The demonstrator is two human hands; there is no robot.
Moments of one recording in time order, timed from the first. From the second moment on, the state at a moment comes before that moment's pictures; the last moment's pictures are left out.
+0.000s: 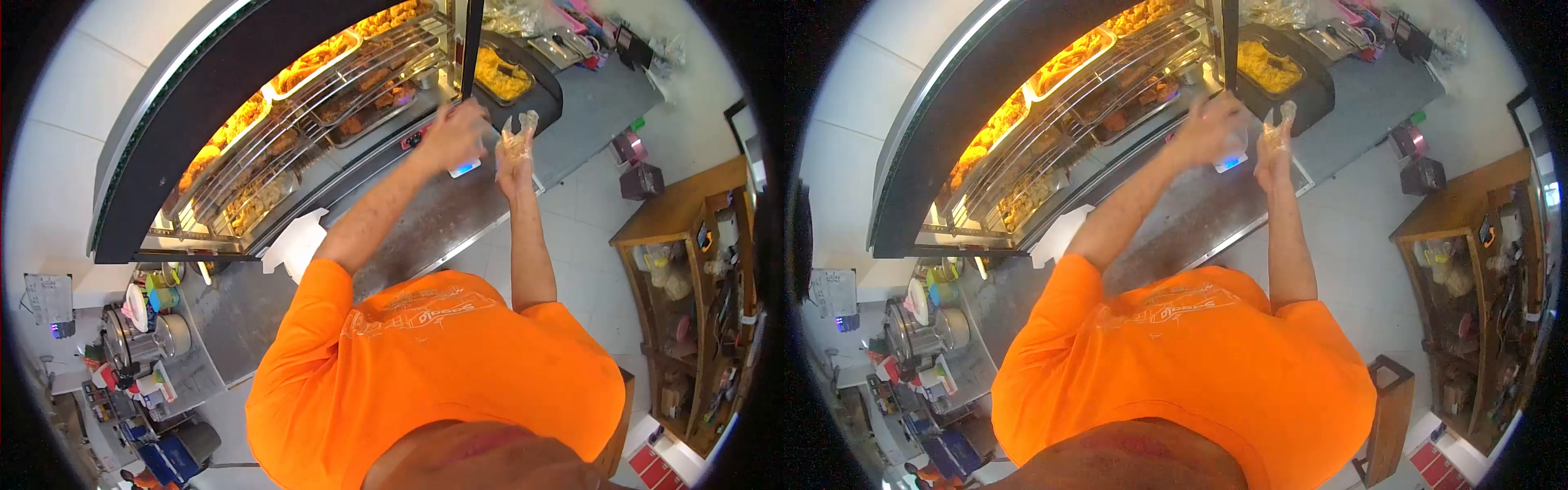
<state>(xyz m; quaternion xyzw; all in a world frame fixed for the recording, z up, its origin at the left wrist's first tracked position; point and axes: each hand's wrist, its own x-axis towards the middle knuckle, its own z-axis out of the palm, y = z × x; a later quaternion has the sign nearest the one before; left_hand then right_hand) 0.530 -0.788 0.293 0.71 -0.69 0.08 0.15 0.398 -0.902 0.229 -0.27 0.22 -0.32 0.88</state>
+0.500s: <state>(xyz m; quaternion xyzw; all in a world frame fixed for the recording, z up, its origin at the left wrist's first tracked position) 0.600 -0.688 0.318 0.86 -0.46 0.23 -0.06 0.562 -0.927 0.232 -0.90 0.32 -0.19 0.21</state>
